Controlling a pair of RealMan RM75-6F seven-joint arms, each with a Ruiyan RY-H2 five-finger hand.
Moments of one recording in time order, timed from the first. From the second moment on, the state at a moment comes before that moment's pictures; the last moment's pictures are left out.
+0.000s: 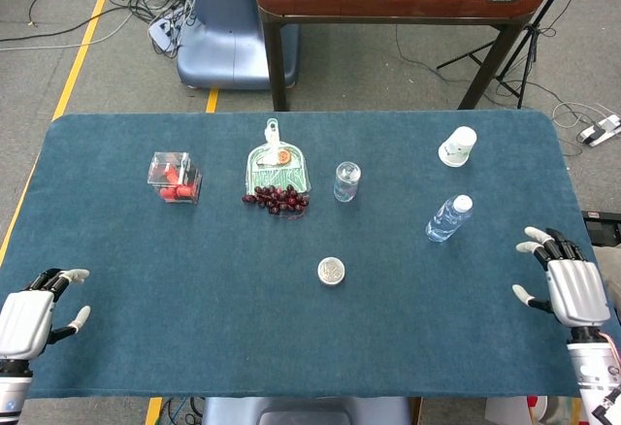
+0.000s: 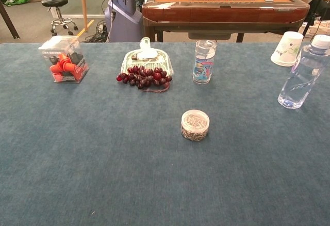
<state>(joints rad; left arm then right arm) -0.10 -1.17 -0.02 -1.56 1.52 1.48 0.02 0.13 -1.17 0.09 -1.56 -1.42 1.40 -0.03</state>
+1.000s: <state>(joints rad) -0.10 -1.16 -0.03 -1.56 1.51 1.47 0.00 0.25 -1.31 0.22 -1.39 -1.24 1.30 -0.17</state>
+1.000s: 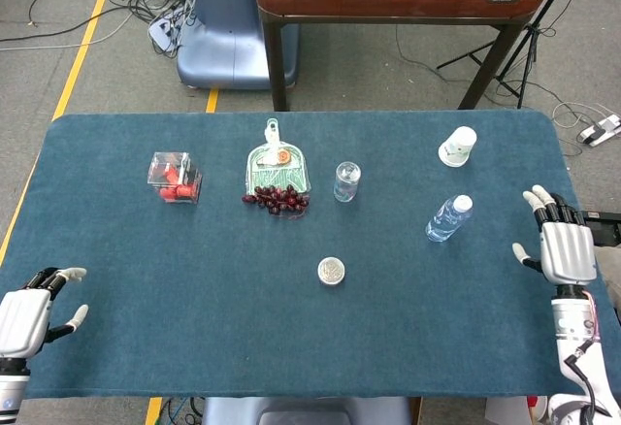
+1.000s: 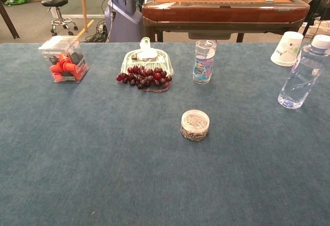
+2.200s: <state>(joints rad) -0.10 -1.15 -0.03 -1.57 1.51 1.47 -0.01 0.43 -1.37 0.17 -1.42 -0.91 0.98 -0.43</state>
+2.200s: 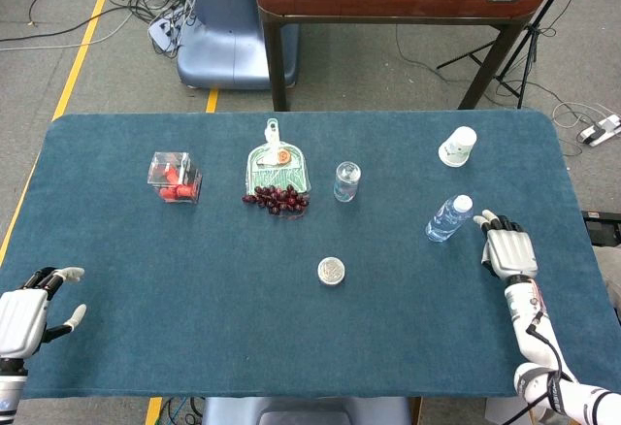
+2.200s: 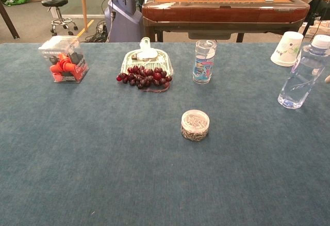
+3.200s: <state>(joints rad) -0.10 -1.14 -0.03 -1.59 1.50 1.48 -0.02 0.49 -1.44 0.13 -1.40 -0.89 0.96 -0.44</state>
